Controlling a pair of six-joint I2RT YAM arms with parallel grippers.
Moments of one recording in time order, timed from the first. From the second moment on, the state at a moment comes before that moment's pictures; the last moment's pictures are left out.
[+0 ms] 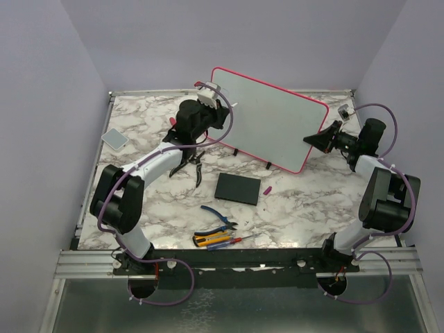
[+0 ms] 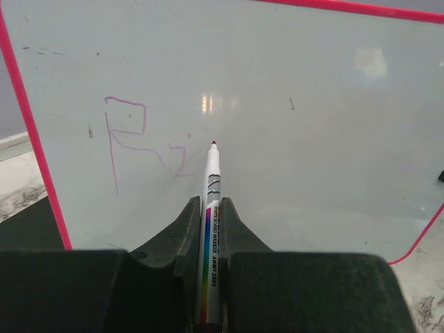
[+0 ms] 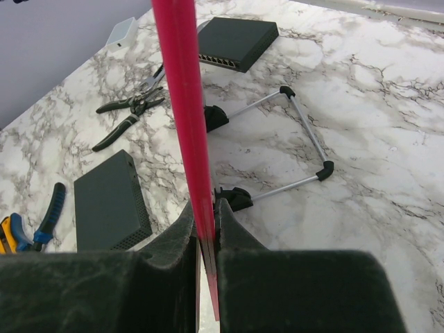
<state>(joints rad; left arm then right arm) -0.47 1.67 1.17 0.45 0.16 -0.18 -0.31 1.62 0.86 0.43 -1.27 0.03</state>
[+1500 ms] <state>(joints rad) -0.51 1.72 1.20 0.45 0.11 -0.17 -0.31 1.62 0.86 0.43 -1.27 0.03</state>
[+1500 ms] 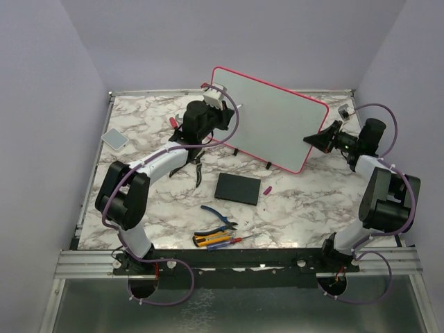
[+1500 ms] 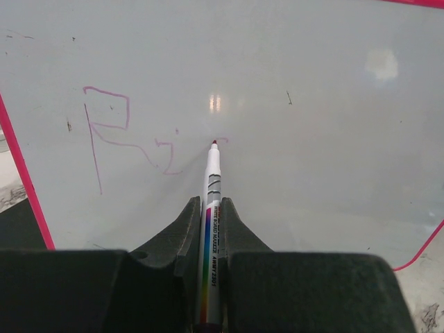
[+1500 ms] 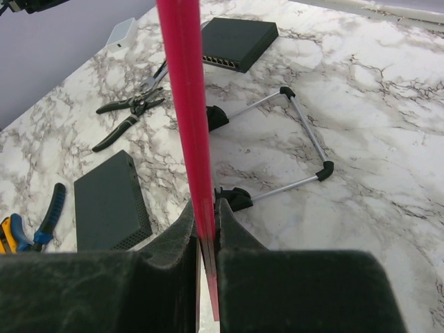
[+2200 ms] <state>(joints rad) -0.51 1.72 1.17 0.45 0.12 -0.18 -0.31 1.62 0.86 0.43 -1.27 0.03</state>
